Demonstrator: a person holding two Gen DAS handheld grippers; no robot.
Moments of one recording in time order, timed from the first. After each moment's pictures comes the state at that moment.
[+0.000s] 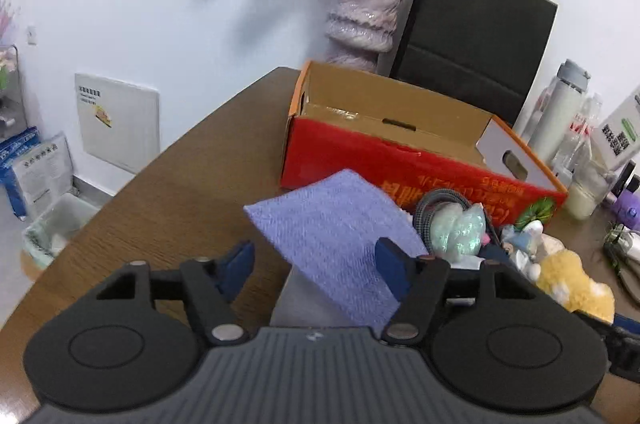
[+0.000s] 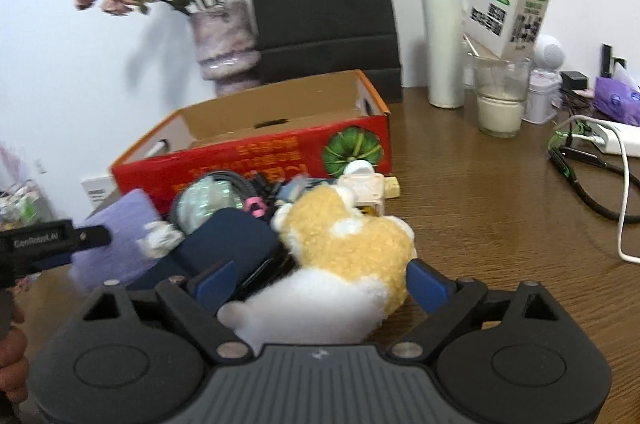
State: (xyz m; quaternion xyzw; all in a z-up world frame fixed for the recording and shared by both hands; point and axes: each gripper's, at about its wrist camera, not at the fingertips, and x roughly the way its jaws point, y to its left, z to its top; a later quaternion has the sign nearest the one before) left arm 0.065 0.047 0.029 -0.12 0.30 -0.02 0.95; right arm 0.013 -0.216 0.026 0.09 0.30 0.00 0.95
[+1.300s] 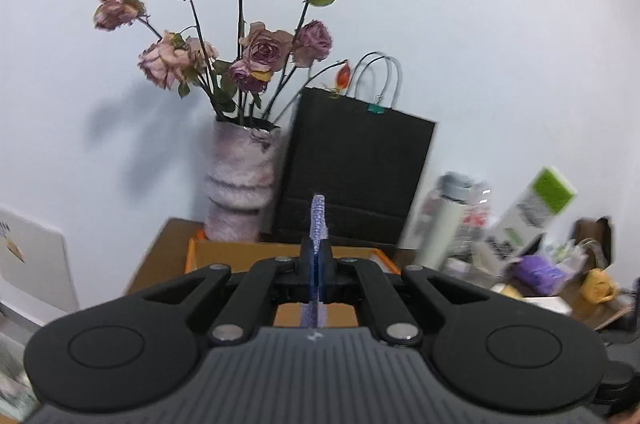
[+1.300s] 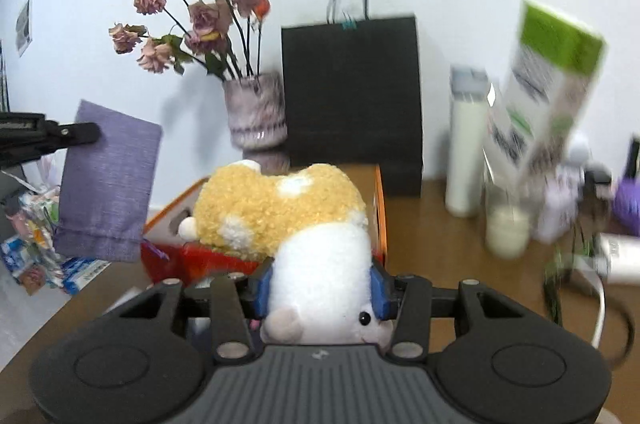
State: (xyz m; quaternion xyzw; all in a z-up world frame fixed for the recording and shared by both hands) left arm 0.105 0.033 0.177 -0.08 0.16 -0.16 0.97; right arm 0.038 -0.250 0.110 0.03 0.22 0.07 0.97
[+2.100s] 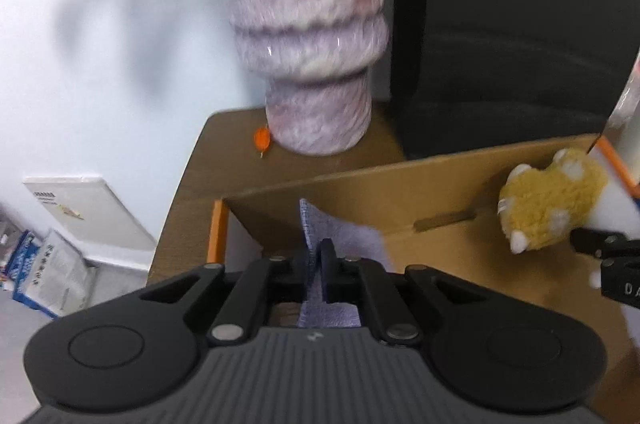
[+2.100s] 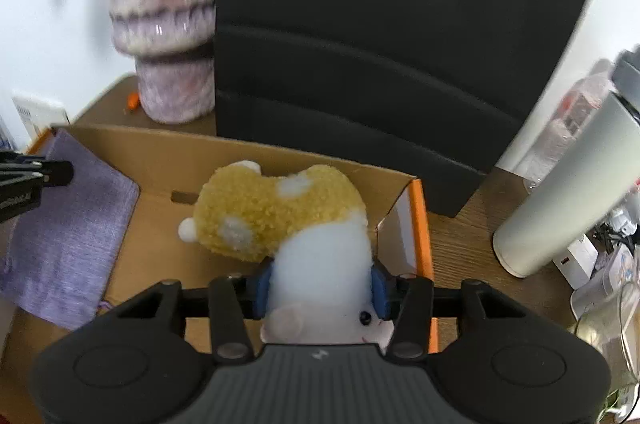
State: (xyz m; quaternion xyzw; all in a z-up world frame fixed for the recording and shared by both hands) left arm 0.370 -0.015 0.056 0.08 0.43 -0.03 0.90; right arm 0.354 -0.199 0.065 -0.08 0.45 0.00 0.89
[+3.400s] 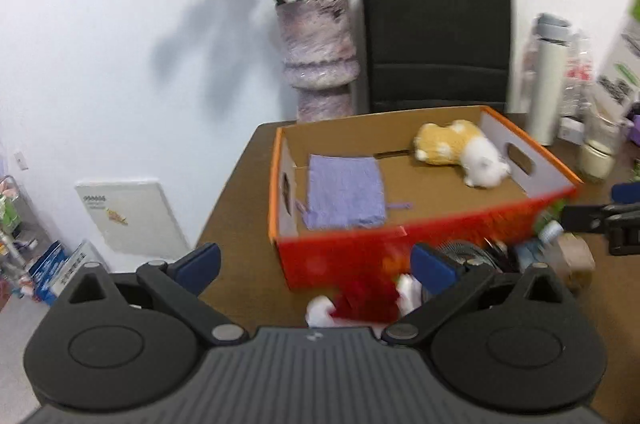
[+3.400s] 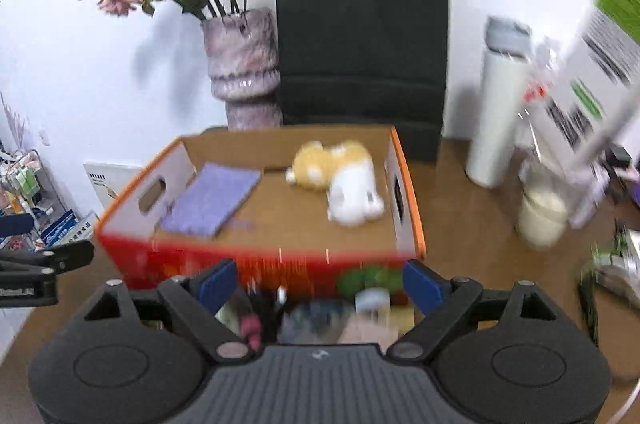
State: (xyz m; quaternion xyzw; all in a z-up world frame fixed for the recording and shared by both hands) left arm 0.093 0.013 0.084 0.06 0.28 -0.03 0.96; right arm 0.114 -0.219 0.094 0.03 0.32 0.05 0.94
